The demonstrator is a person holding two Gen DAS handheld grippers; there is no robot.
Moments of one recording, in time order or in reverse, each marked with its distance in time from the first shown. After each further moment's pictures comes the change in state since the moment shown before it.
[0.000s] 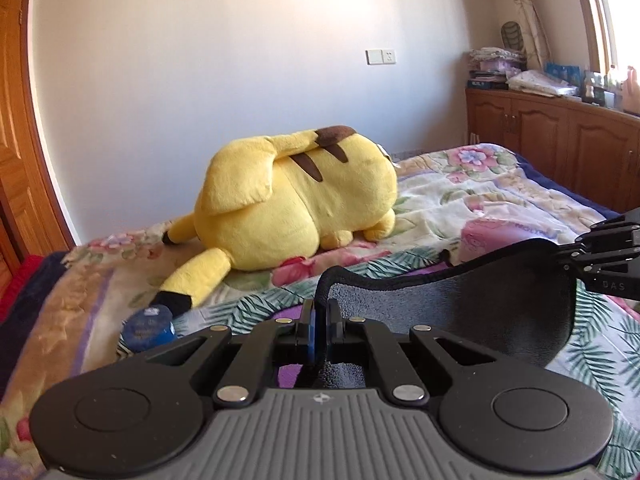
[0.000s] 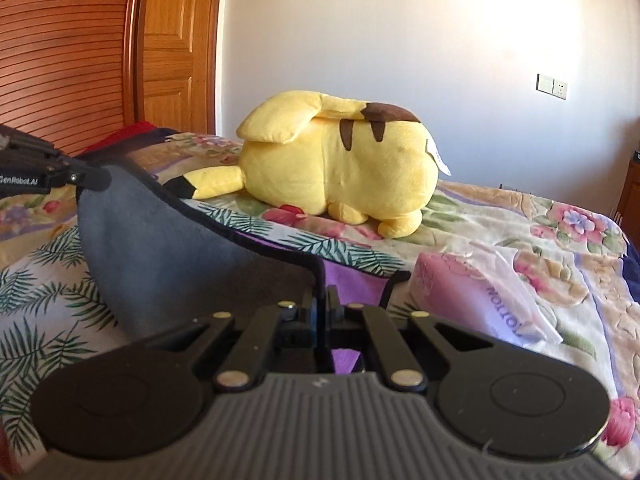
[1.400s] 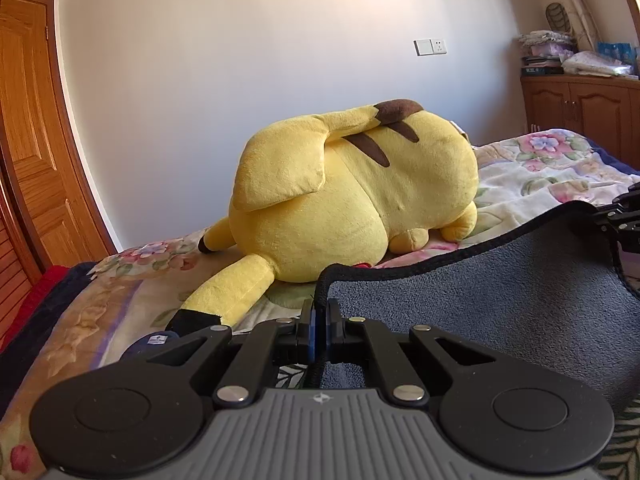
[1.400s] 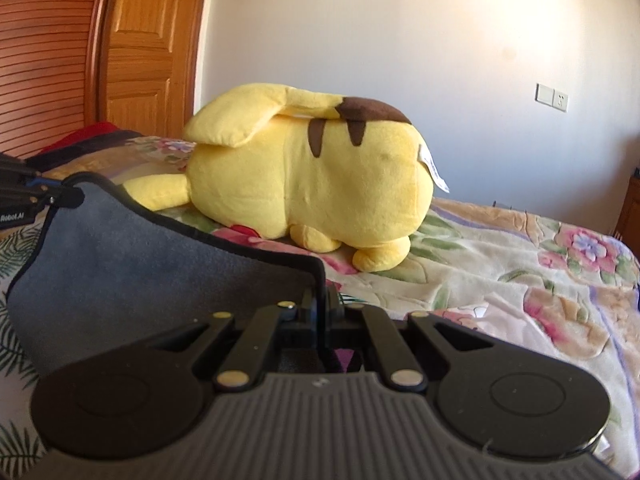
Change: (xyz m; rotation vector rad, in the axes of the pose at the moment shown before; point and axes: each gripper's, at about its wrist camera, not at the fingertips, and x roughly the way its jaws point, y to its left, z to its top) left arm 0.114 0.016 -0.011 0.031 -0.025 0.187; right arm 0.098 -0.031 0.014 -0.024 -0.043 -0.046
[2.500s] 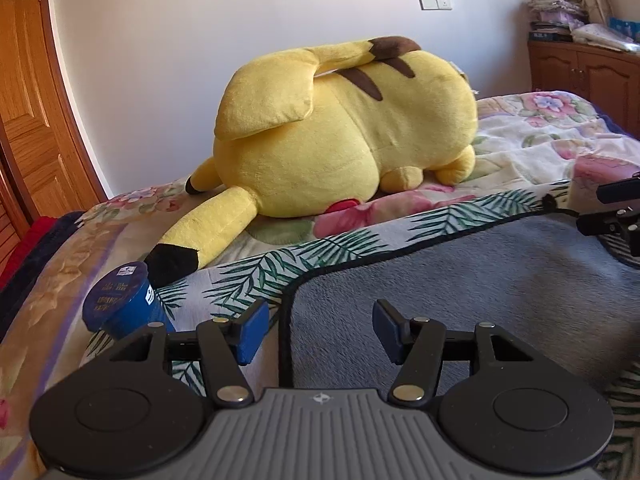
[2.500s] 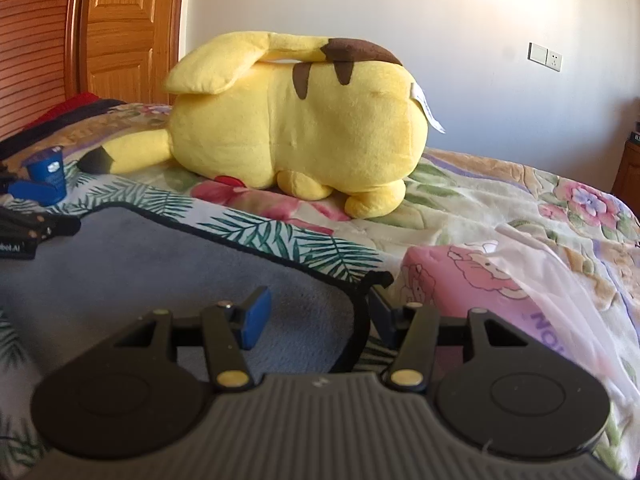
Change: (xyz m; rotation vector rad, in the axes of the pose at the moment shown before) left arm 0.011 -0.015 -0.025 -0.026 0.153 -0.017; right arm 0.016 -0.001 -0.022 0.038 0.116 -0.016
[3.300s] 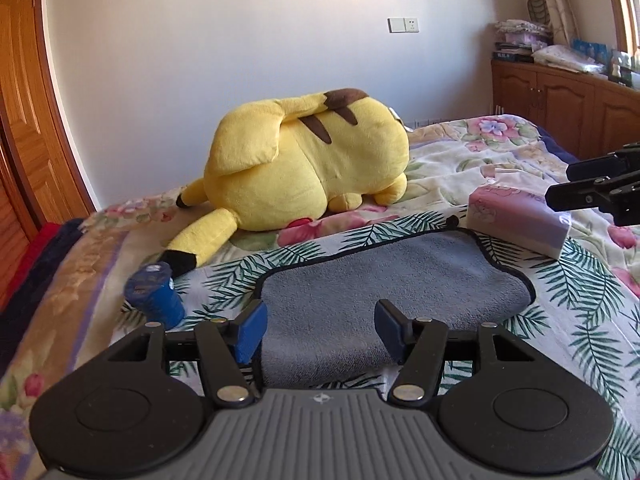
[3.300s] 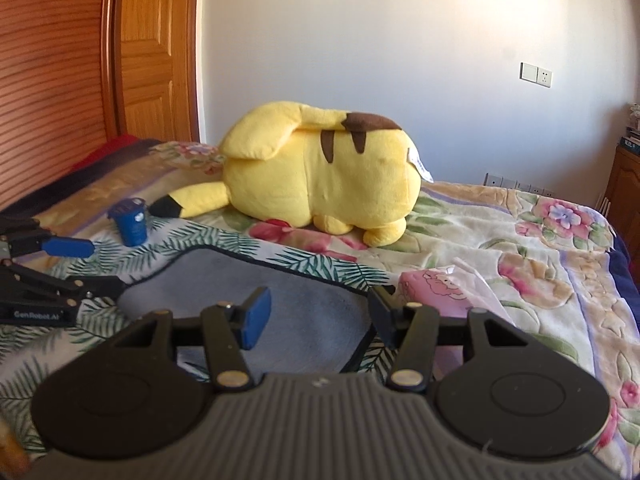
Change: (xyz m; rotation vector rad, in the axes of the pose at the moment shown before) left arm -0.142 -0.015 0.008 -0.001 -0.014 -0.093; right arm -0.140 0.022 0.035 0.041 -0.034 0.040
